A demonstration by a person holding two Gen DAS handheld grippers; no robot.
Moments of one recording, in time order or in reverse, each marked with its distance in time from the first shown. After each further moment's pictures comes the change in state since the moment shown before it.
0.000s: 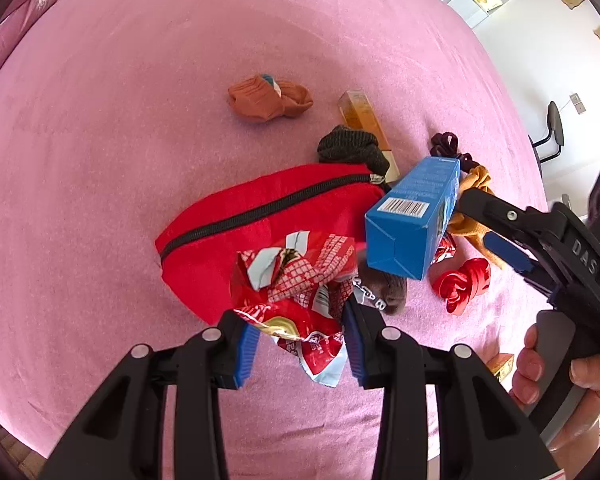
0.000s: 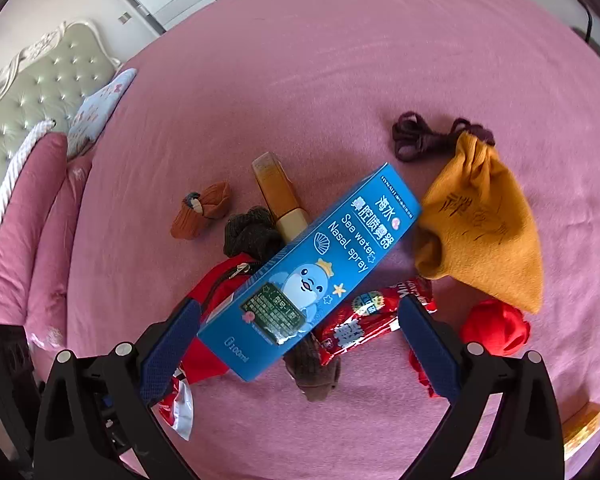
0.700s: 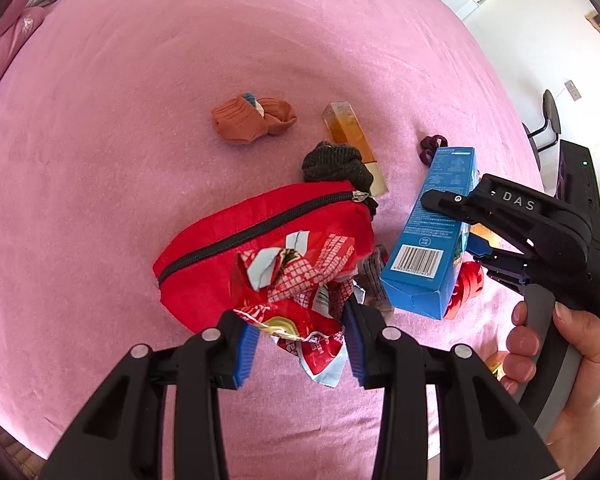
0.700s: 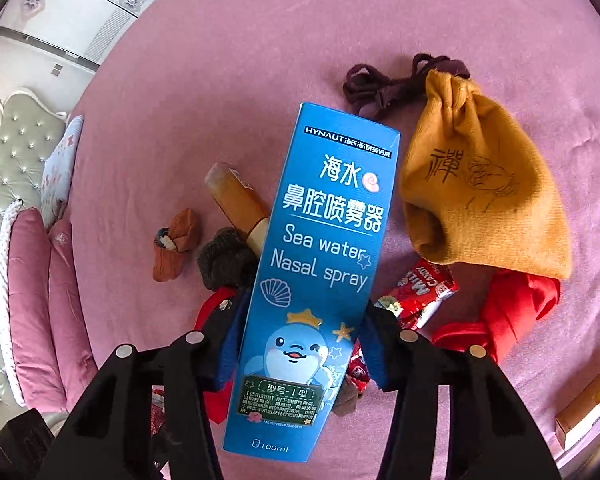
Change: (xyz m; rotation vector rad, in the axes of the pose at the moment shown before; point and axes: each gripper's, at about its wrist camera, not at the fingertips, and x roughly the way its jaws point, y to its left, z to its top) left arm -0.008 -0.015 0.016 0.061 0.006 0.017; right arm 0.008 -0.024 0.014 0.267 0.051 -0.004
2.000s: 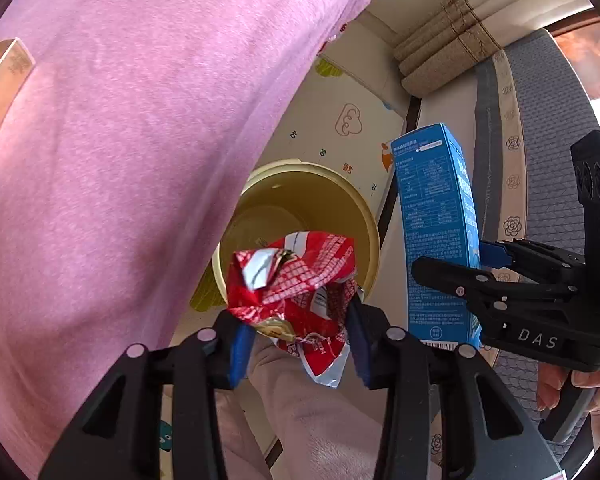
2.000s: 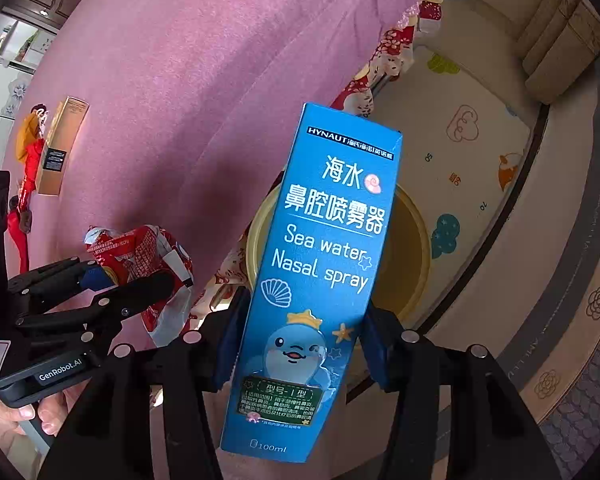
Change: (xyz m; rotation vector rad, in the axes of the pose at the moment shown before) left arm 0.157 -0.368 -0.403 1.056 0.531 -0.181; right arm -0.193 -0.452 -0.375 0.444 -0.033 -0.235
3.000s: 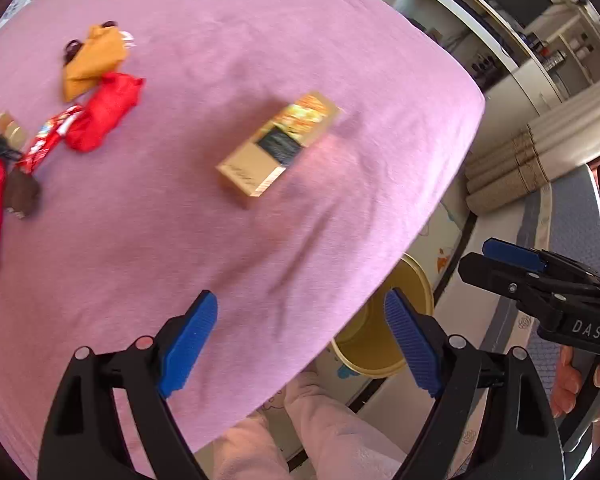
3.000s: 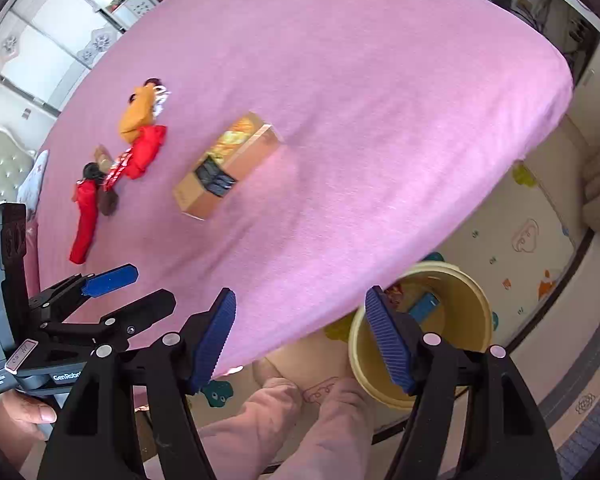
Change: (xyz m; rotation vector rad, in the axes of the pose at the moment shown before) left arm -0.166 0.152 -0.075 -0.348 -0.321 0.138; right arm -0.058 0.198 0.039 -0.328 -0.142 0.120
